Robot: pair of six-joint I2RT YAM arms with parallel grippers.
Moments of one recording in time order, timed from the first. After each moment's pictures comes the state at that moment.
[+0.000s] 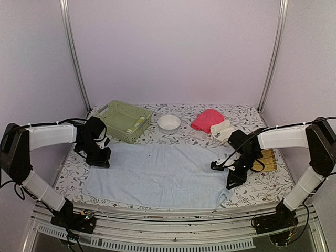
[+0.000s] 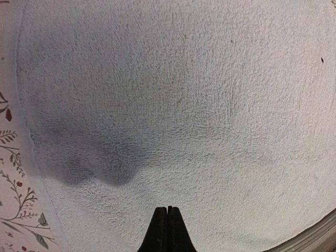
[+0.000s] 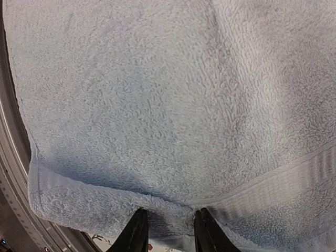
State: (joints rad) left arm -0.33 1.50 0.89 -0.74 0.12 -0.35; right arm 0.54 1.62 0.87 -0.81 -0.31 -0.62
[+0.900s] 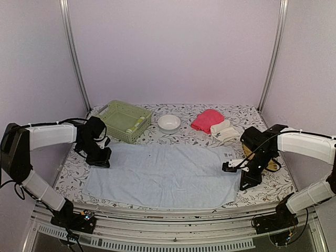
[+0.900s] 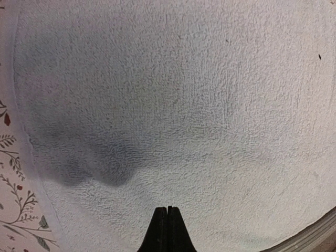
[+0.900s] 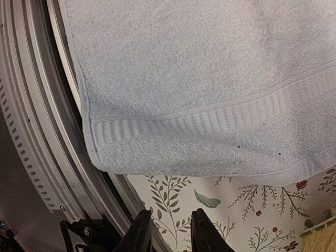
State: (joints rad) left arm -0.33 1.50 0.89 -0.74 0.12 -0.33; right arm 0.54 1.33 0.85 -1.08 -0.27 -0.67
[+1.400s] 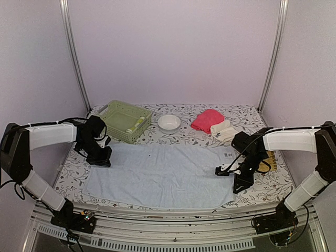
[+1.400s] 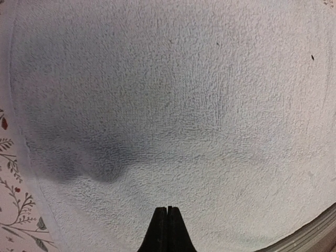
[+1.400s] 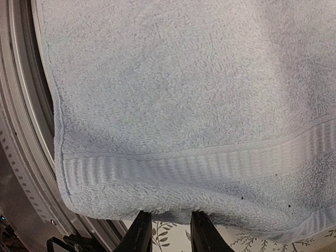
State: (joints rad) left arm -0.33 1.50 0.90 -0.73 0.14 -0.32; right arm 0.56 1.52 0.85 -0.97 -0.30 -0.69
